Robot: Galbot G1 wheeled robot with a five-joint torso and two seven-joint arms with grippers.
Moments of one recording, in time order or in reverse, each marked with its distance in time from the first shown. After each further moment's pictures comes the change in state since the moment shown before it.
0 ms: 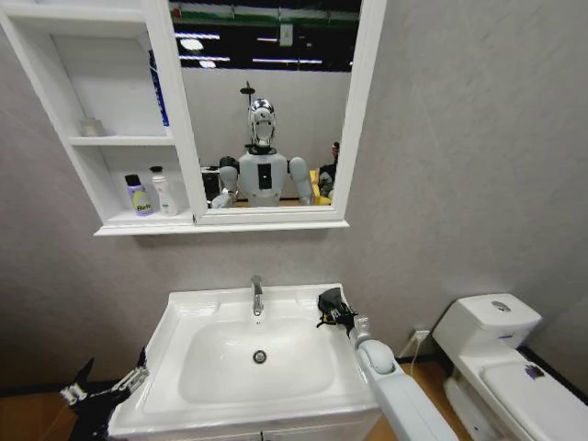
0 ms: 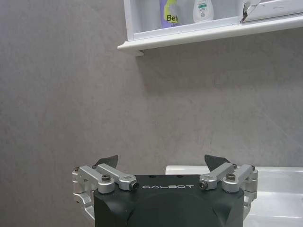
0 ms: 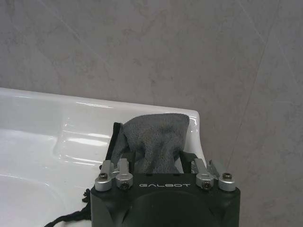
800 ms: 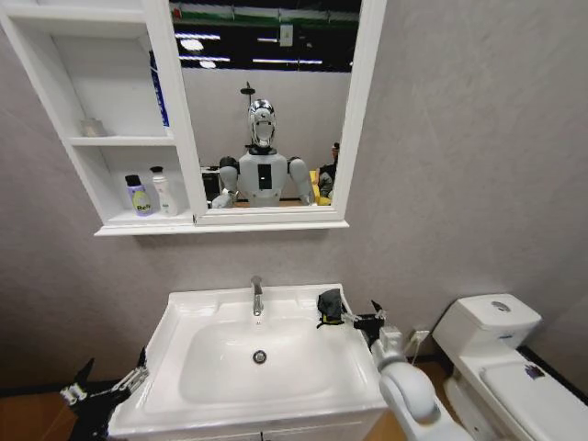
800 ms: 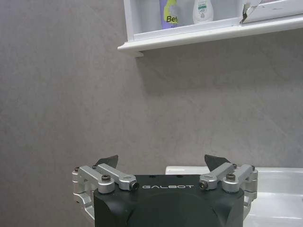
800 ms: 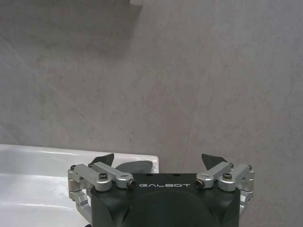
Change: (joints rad) left arm 0.000 0.000 0.000 0.000 0.000 0.000 0.000; right arm -0.501 0.005 0.160 0.790 -0.059 -0.210 0.243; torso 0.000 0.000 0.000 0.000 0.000
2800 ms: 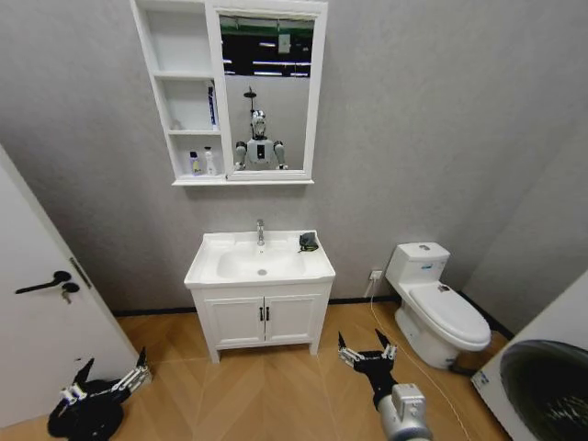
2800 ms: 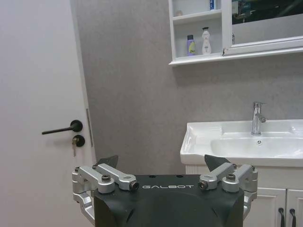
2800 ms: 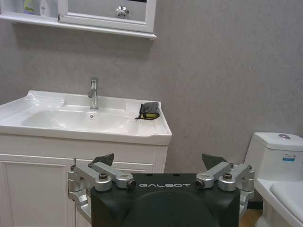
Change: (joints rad) left arm 0.000 0.000 0.000 0.000 0.000 0.000 0.000; right arm -0.240 0.065 -0.074 0.212 -0.114 0.000 0.023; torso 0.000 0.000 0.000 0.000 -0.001
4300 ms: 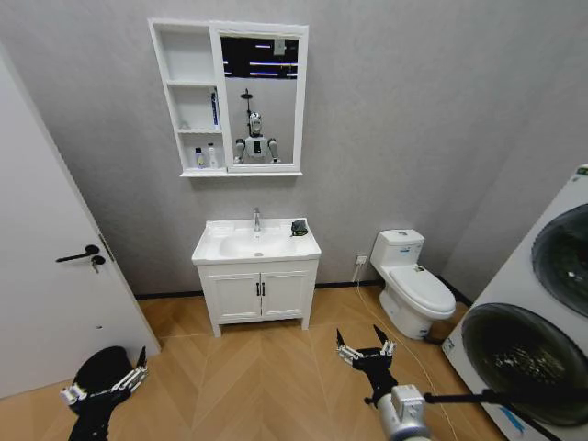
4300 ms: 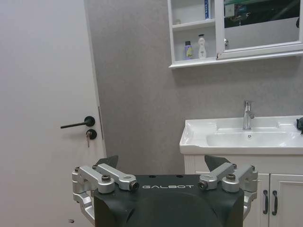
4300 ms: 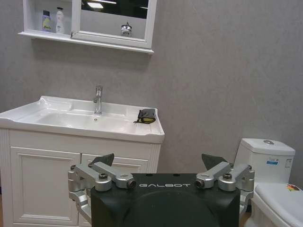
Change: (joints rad) left arm 0.000 0.000 0.000 0.000 0.000 0.000 0.000; right arm 0.007 0.000 0.016 -0.017 -0.032 0.058 -0.039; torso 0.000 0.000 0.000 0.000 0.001
